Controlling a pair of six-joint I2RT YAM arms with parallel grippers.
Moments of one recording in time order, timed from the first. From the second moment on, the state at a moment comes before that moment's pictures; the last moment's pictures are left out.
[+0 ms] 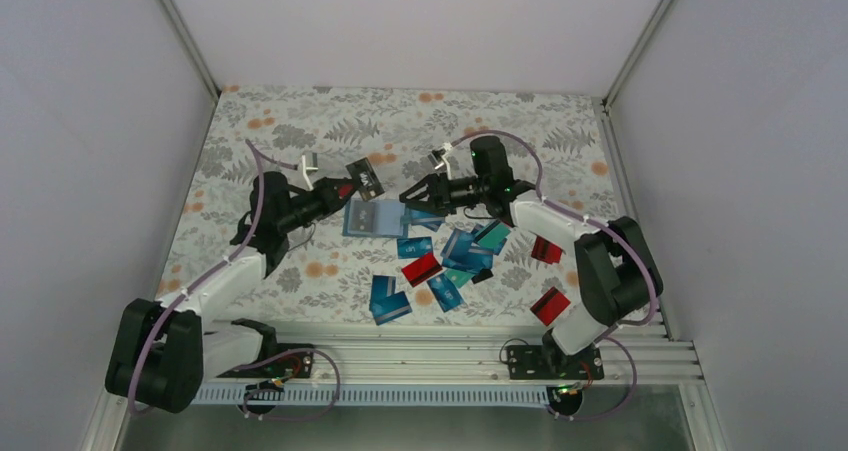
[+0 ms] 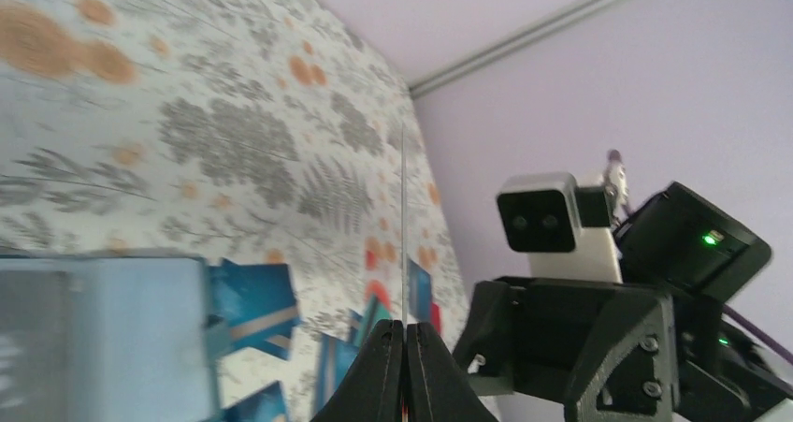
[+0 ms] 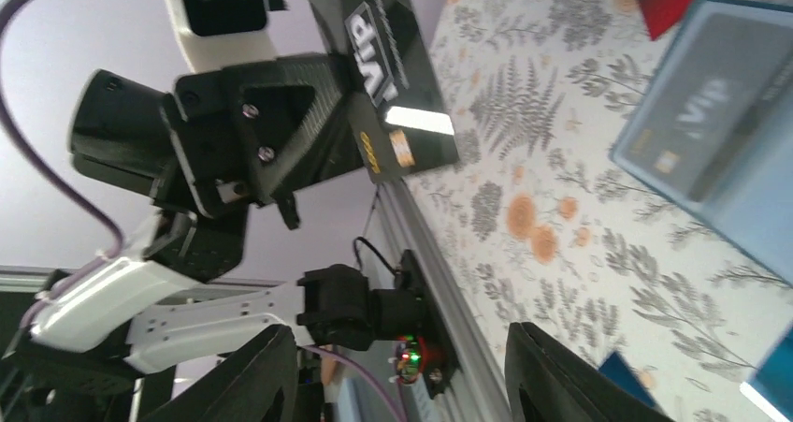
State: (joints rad) left arm -0.28 1.14 0.50 0.42 0.62 -0.98; right arm 0.49 1.60 0.97 0.12 -1.09 0.81
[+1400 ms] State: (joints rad) left arm -0.16 1.61 0.53 0.46 0.63 -0.60; right arm 0.48 1.96 1.07 -0.09 -0.93 0.54
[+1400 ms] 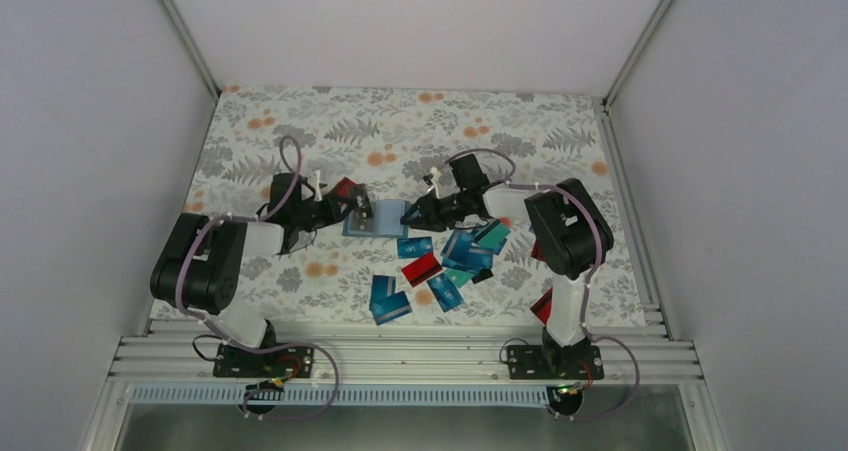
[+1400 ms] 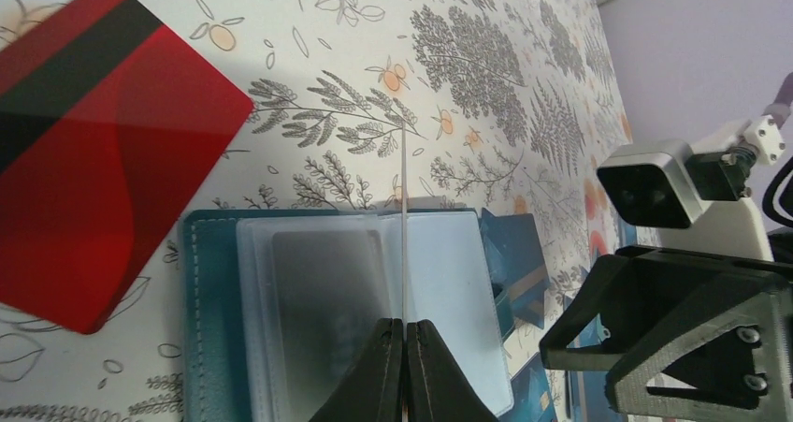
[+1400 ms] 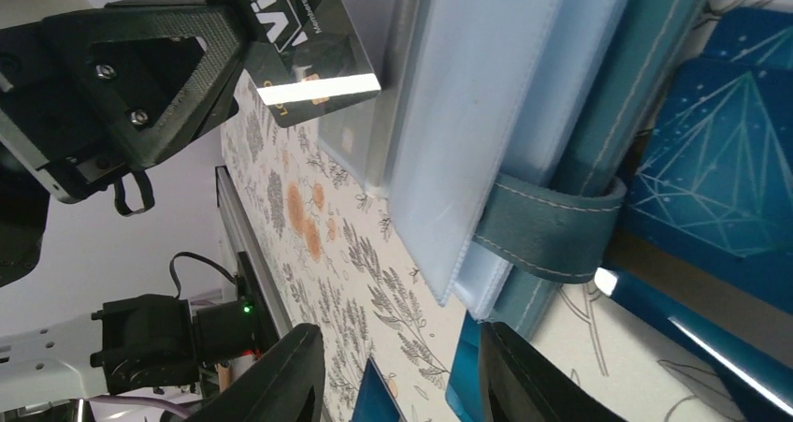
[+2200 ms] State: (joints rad) left arm -0.22 1.68 0.56 0.47 0.62 -0.61; right arm 0.48 2.02 1.08 -0.09 -0.90 0.51
